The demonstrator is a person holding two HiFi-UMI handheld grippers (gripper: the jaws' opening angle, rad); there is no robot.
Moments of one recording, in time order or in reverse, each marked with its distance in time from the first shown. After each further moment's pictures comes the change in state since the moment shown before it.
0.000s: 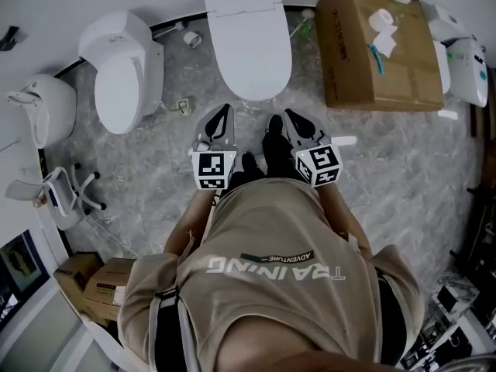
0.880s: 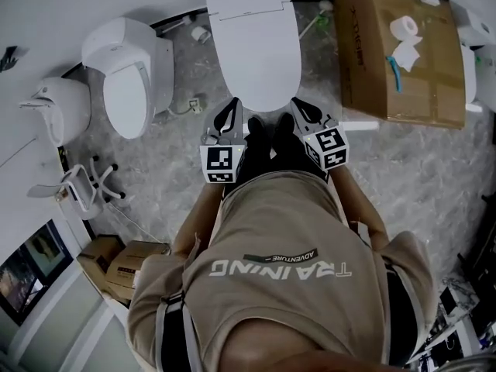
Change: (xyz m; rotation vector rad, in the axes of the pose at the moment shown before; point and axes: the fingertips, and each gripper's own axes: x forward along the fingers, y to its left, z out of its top) left arm 0.146 0.020 0.024 0.003 0.114 0.011; right arm 0.109 -0.123 0.010 0.013 0.142 0.106
